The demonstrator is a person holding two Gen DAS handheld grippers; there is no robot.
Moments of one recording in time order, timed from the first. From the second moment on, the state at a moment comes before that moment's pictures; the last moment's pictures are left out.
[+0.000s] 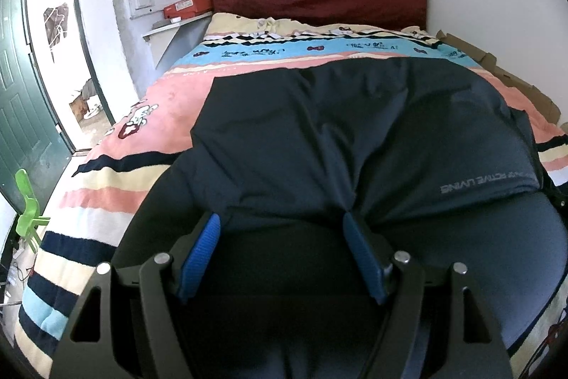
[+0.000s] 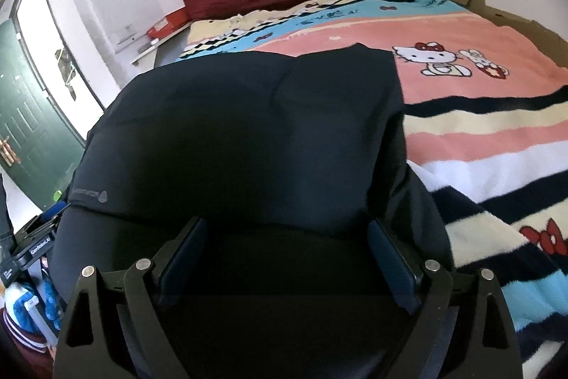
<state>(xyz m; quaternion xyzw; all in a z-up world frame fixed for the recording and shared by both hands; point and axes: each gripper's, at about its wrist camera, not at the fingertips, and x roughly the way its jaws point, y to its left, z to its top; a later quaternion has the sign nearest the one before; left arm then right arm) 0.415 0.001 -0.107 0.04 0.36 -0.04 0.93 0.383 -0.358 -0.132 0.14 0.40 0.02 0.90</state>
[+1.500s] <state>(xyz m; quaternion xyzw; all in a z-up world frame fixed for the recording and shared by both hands) 0.395 0.129 -0.023 -0.09 0.45 -0.08 0.89 0.323 -0.418 -0.037 0.15 0.41 -0.05 0.90</state>
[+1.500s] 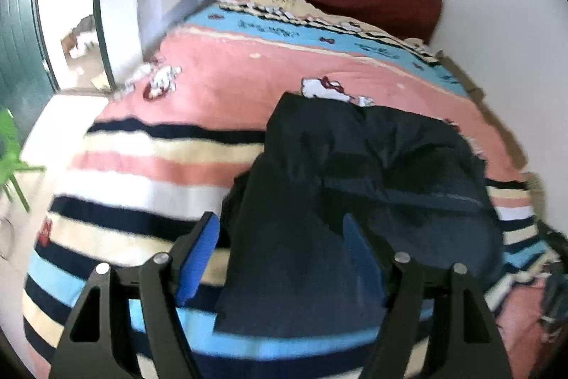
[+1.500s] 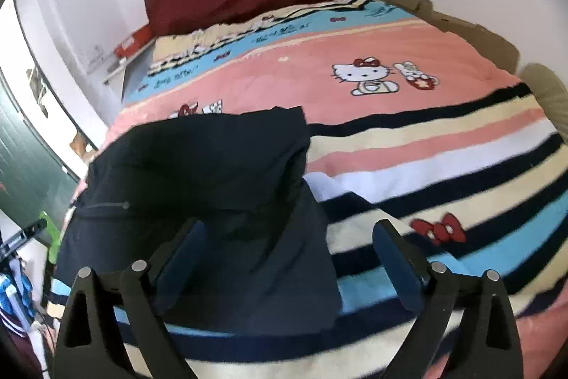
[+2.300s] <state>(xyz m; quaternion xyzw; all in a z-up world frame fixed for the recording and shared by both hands) 0.484 0.156 -0.156 -0.32 0.54 -0.22 0.74 0.392 -0.449 -0.162 0.25 0.49 0.06 0.83</state>
